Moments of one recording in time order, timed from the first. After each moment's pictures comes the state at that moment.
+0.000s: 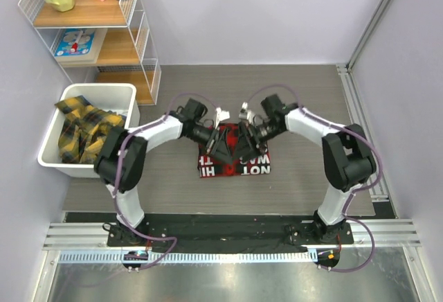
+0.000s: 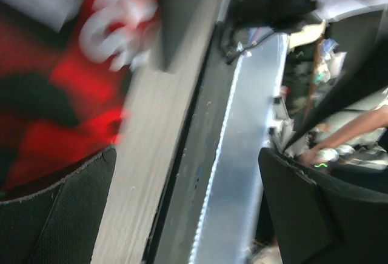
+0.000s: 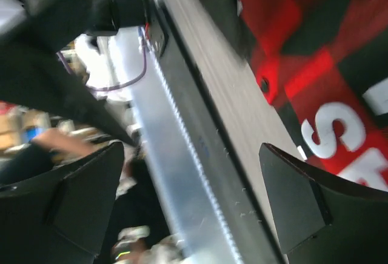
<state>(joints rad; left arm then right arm) -0.50 1.81 1.20 -0.49 1.13 -0.10 0.38 1.77 1.23 -0.73 -1.06 0.07</state>
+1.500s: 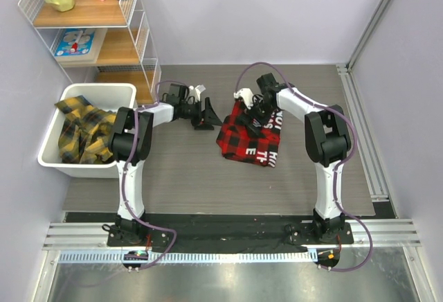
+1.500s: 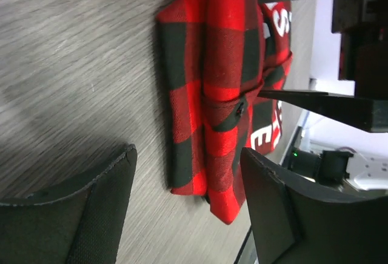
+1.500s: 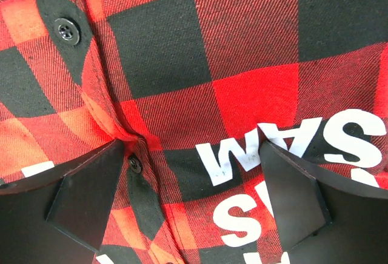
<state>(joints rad) -0.27 2.18 1.42 -0.12 0.87 -0.45 0.35 2.13 1.63 -0.72 -0.38 -0.60</state>
